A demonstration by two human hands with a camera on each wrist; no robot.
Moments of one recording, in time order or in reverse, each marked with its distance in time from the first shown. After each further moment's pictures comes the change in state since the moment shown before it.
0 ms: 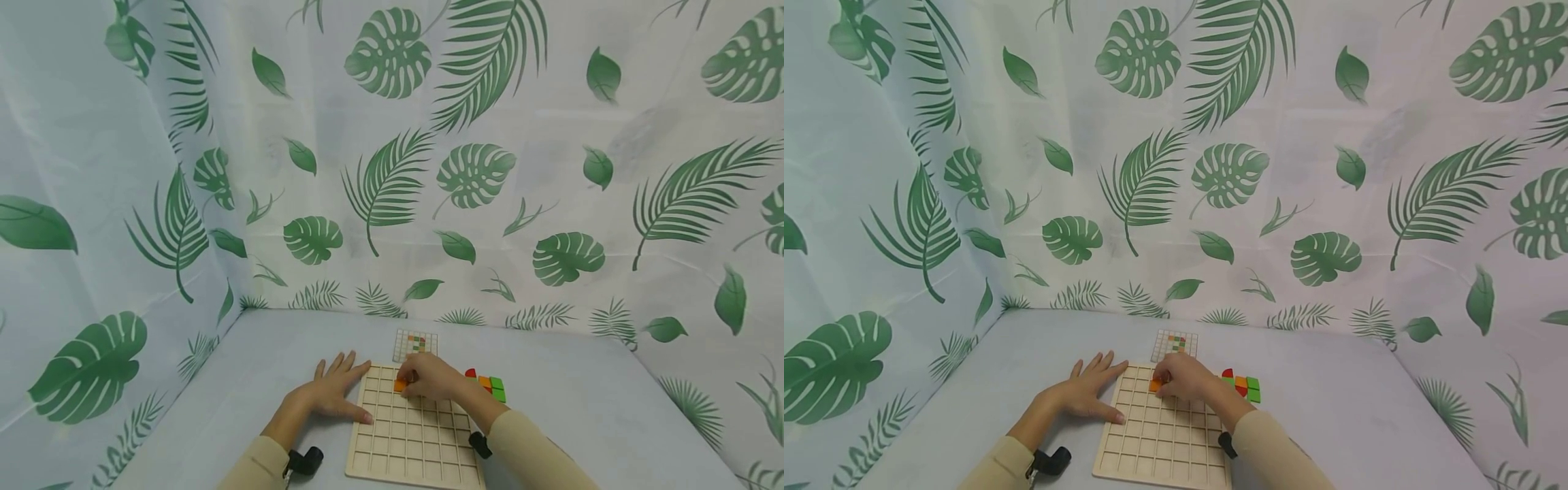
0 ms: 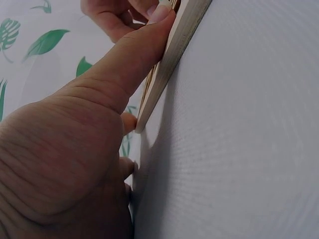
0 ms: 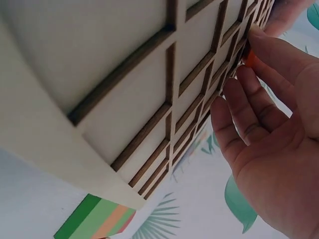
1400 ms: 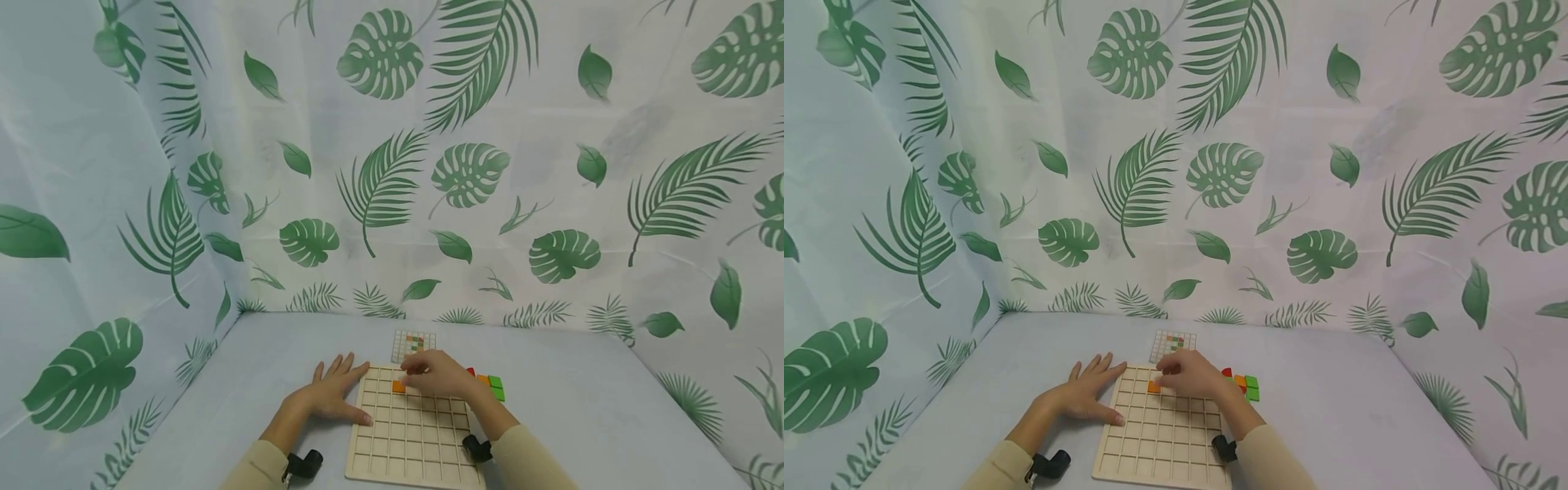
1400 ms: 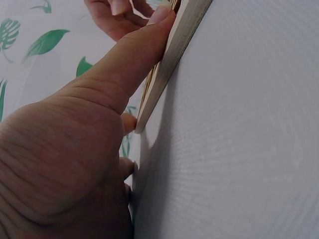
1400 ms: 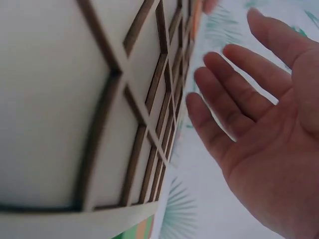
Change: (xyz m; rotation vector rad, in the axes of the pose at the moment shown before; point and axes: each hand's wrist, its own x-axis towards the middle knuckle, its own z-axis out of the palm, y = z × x) left_hand 0.000 0.000 0.001 -0.013 -0.008 -0.006; right_hand -0.020 0.009 -0.006 0.211 0.102 0.056
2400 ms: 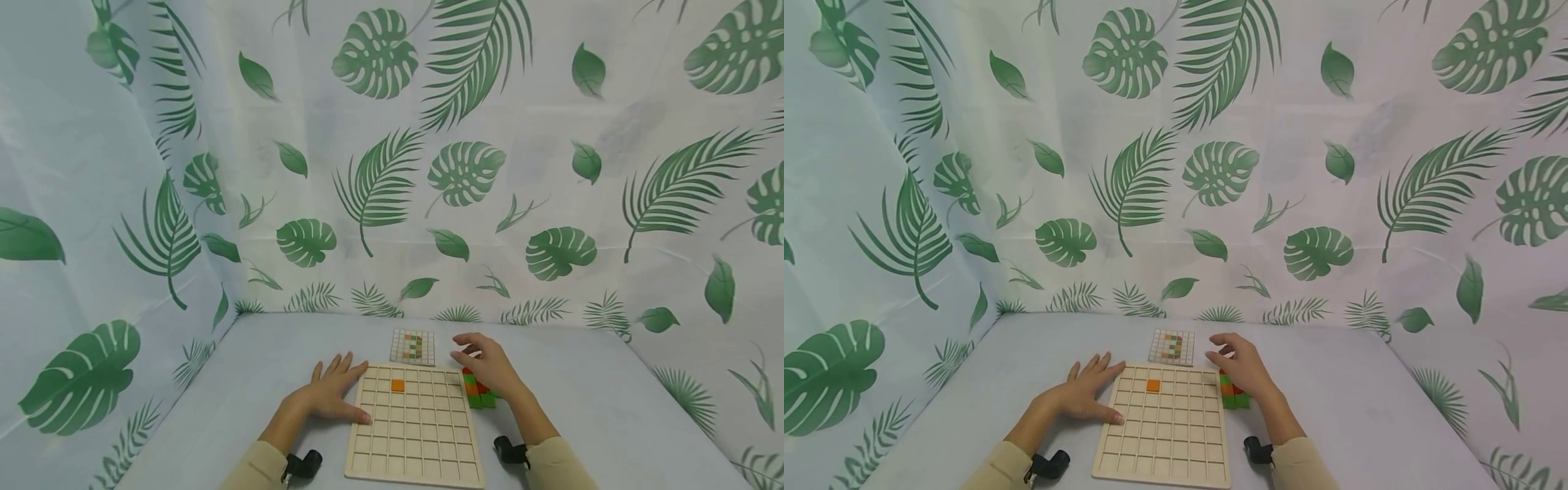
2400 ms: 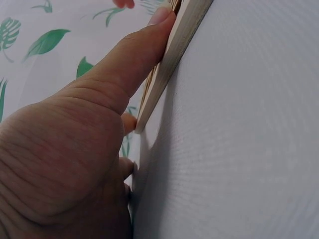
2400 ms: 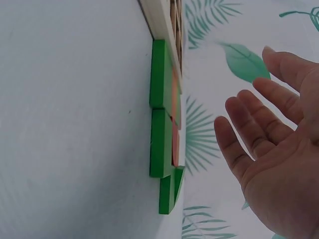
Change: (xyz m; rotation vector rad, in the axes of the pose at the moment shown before) left_hand -0.002 0.006 -0.001 0.019 0.015 -0.014; right_hand -0.050 0.049 -0.039 0.040 0.450 0.188
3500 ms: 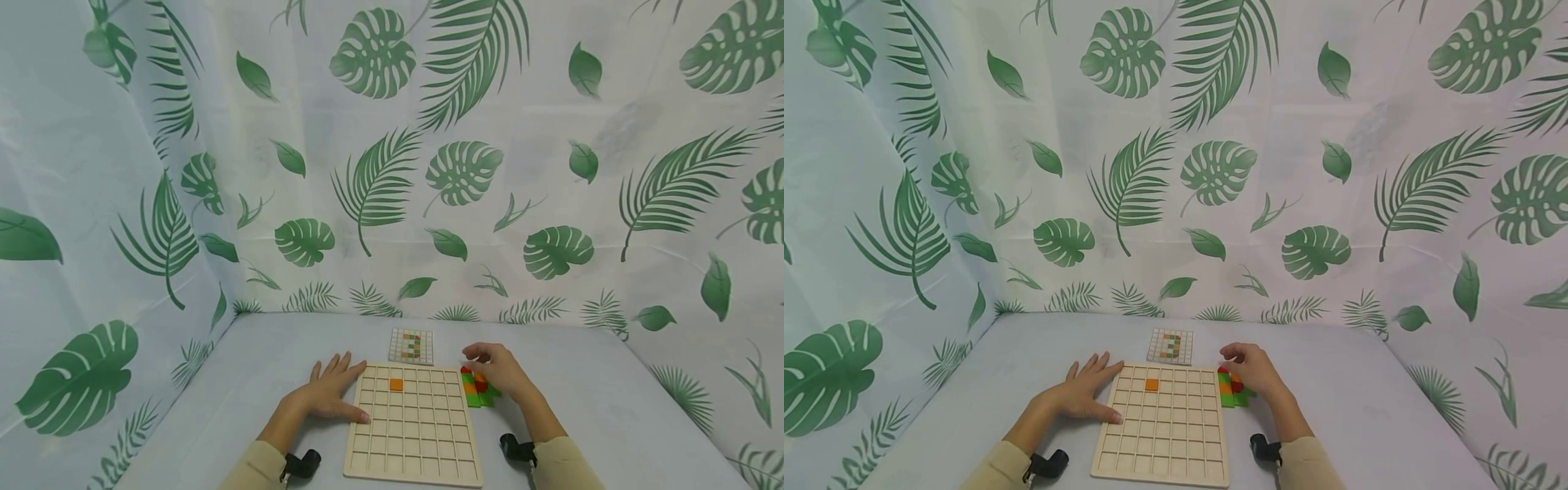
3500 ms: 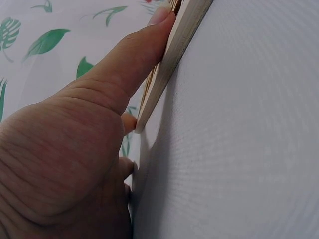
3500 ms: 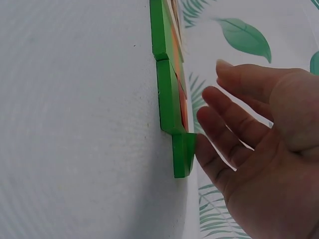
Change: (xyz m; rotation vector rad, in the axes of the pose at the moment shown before) left_hand 0.000 -0.002 0.001 0.001 -0.004 0.023; right_hand -0.004 0.022 -0.012 0.006 -0.094 0.195
